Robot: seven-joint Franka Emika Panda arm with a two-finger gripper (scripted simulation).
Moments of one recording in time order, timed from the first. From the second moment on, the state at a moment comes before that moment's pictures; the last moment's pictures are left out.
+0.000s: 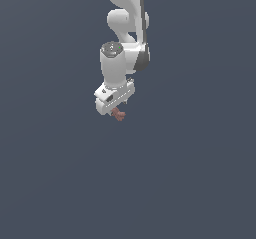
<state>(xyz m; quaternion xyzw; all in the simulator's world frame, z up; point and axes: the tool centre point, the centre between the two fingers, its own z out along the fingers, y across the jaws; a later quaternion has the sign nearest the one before) -0.101 -0.049 0.127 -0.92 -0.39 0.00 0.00</state>
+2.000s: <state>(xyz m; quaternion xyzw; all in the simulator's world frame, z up) -0.124 -0.057 0.070 -0.89 -0.46 0.00 0.00</state>
